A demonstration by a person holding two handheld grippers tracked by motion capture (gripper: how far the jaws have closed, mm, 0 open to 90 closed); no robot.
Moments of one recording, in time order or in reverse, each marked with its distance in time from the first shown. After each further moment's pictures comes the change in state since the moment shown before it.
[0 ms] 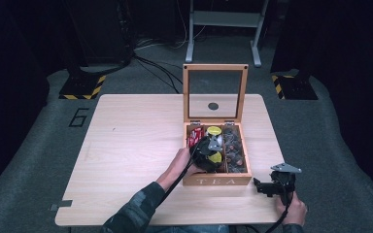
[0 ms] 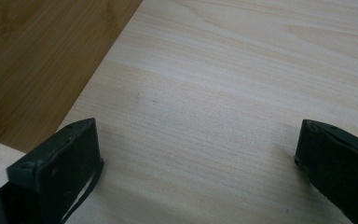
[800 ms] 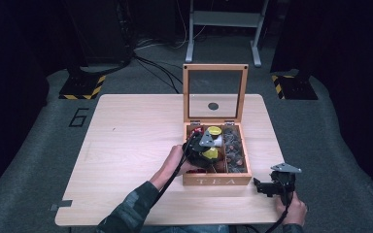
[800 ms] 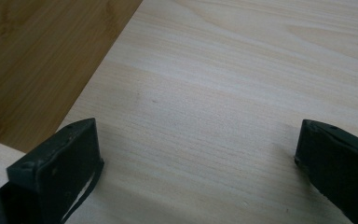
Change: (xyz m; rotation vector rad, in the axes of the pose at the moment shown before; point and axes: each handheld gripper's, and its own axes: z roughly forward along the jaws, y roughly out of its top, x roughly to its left) left arm 0.006 -0.002 -0.032 -0.068 0.018 -0.027; right arm 0.000 0.000 0.000 0.001 0.000 -0.002
